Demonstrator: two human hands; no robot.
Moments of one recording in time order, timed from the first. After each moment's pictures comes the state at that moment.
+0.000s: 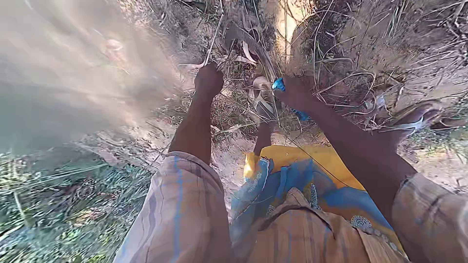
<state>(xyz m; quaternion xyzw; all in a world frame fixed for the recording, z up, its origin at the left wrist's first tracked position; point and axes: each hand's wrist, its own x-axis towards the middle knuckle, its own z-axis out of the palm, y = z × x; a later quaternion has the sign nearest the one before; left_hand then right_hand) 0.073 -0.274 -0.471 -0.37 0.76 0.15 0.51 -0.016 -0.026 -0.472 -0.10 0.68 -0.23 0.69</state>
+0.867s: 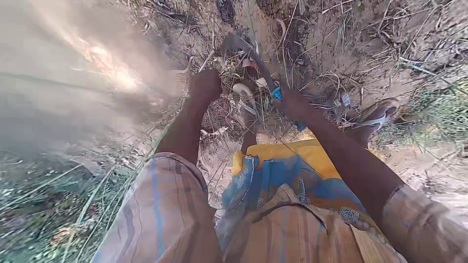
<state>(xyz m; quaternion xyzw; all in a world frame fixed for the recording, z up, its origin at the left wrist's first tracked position) 0.012 -0.170 -0.372 -0.19 0.82 0.01 0.54 -0.039 0.043 -0.421 -0.11 0.70 -0.18 0.68</state>
